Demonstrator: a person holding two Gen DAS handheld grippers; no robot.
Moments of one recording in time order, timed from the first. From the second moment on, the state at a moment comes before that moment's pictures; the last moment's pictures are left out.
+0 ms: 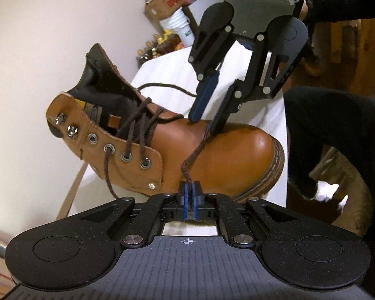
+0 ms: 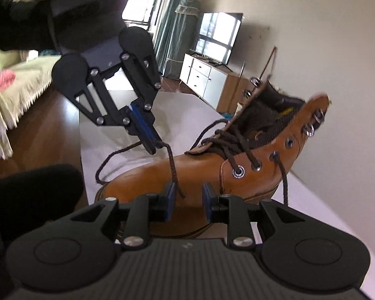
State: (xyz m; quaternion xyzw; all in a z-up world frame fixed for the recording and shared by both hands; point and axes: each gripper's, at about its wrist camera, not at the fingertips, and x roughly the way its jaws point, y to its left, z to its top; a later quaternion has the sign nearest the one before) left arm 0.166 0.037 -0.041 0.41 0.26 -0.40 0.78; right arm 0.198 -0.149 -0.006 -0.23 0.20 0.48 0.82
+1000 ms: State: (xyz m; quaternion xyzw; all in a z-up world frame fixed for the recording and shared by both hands) left arm 0.176 0.001 -0.026 0.41 0.22 -0.47 0.76; right arm 0.157 -0.151 0.004 -0.30 0.14 0.46 0.82
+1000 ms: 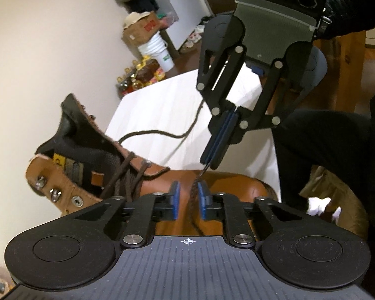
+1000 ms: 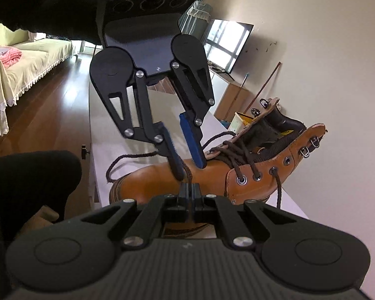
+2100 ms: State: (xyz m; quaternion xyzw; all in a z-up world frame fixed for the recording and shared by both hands) left arm 0.177 0.025 0.021 0.37 0.19 -0.37 0.83; right arm 0.349 -0.103 0.161 -0.29 0.32 0.50 0.75
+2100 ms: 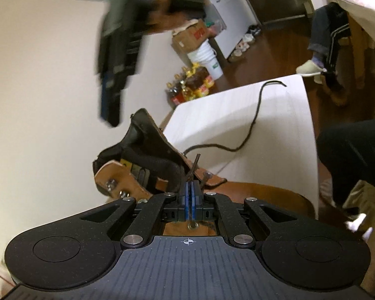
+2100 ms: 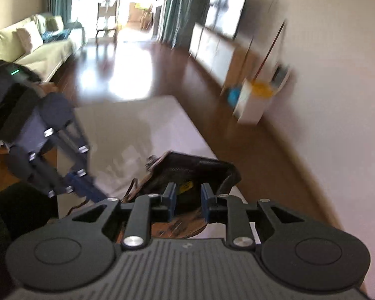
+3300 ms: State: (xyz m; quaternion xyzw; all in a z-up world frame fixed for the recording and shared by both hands) left arm 0.178 0.044 0.034 0.27 0.23 -0.32 0.88; right arm 0.445 0.040 0.089 -0.38 0.62 0.51 0.45
